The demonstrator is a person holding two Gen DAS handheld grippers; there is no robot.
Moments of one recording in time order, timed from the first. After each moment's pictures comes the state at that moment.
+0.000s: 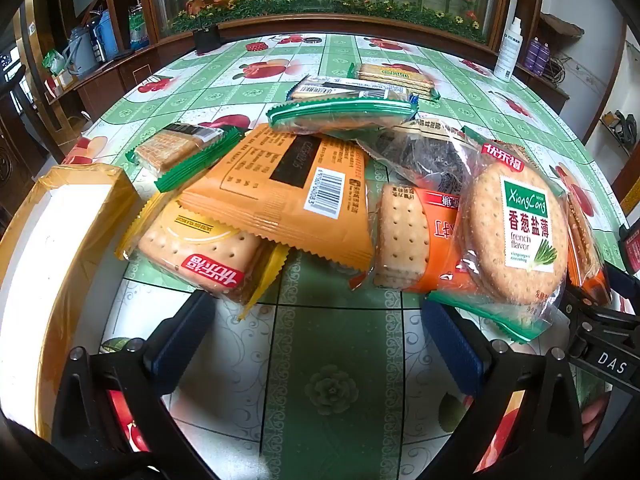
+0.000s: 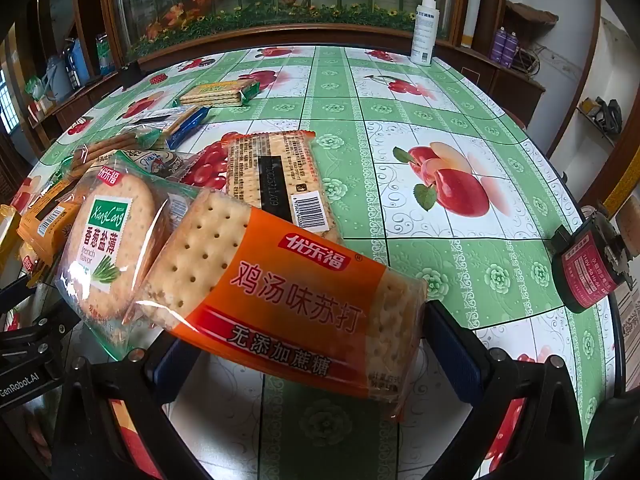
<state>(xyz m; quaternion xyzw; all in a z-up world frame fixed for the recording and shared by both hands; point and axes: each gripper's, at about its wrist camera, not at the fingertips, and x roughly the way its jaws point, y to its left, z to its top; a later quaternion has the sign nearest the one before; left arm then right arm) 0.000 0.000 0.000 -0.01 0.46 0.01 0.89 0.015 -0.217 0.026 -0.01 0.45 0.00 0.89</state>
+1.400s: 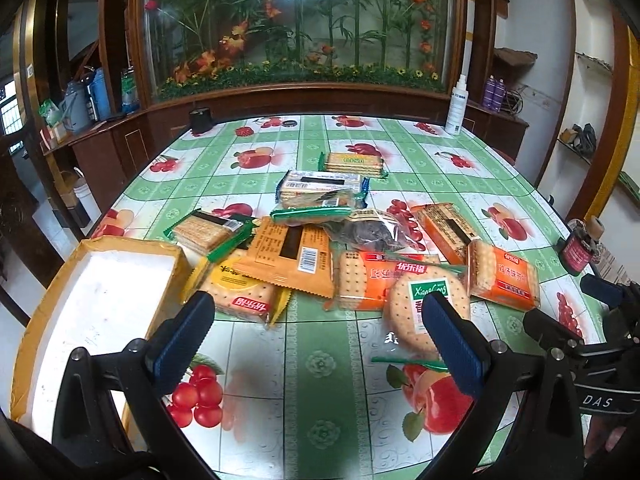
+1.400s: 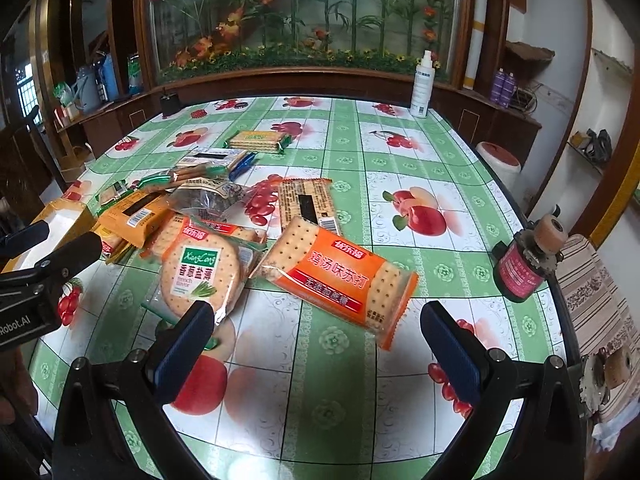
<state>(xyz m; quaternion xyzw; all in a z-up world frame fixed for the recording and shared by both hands) -0.060 0.001 0.081 0.01 0.35 -0.04 0.94 -0.058 -0.212 0.091 -0.02 0.39 0.03 0.92</state>
